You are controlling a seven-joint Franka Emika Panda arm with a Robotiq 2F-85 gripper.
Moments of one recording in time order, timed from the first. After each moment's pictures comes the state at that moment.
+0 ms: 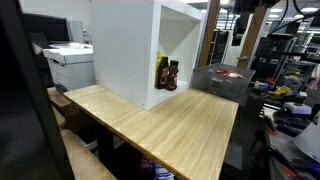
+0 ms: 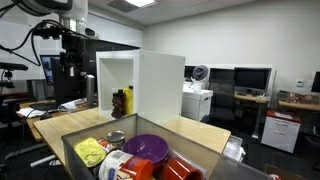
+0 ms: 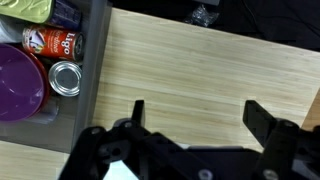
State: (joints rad) arm 0.18 -0.59 -0.21 -2.51 -0.09 1.89 -0.11
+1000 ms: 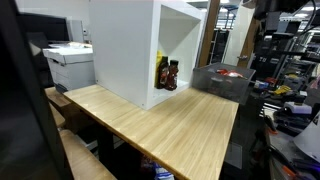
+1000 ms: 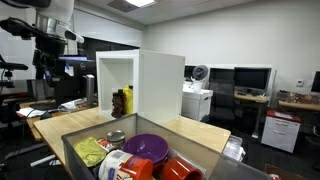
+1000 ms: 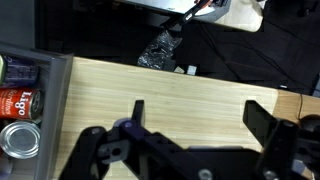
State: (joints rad) arm 0.08 -0.79 -0.18 -2.66 0.06 1.73 -0.20
